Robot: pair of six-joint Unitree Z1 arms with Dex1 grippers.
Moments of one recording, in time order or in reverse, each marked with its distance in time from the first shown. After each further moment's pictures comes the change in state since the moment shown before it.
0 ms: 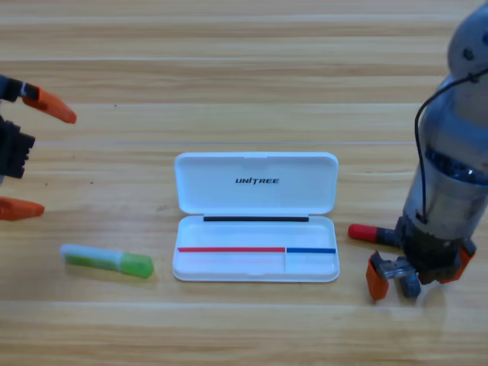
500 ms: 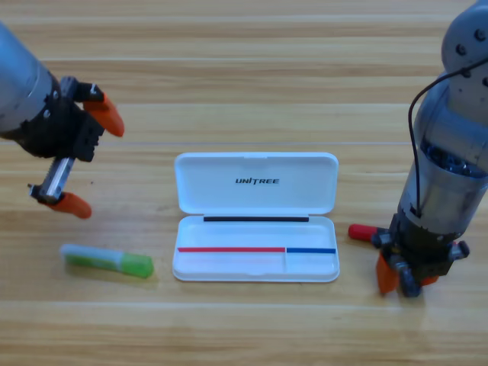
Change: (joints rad) arm 0 0.042 0.301 -0.302 0.241 -0.102 -0.139; arm 1 -0.022 0.026 -0.021 -0.001 0.040 0.005
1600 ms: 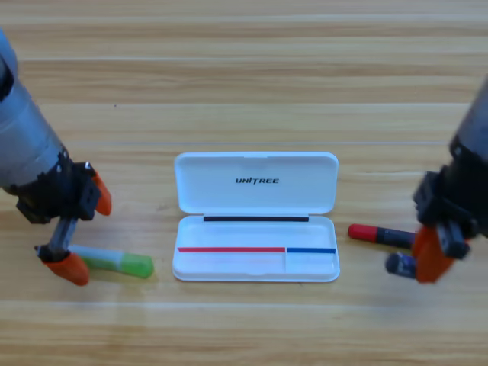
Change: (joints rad) arm 0 0.135 0.149 0.112 -0.019 -0.204 -0.122; arm 1 -0.033 -0.203 -0.166 0.332 0.254 -1.230
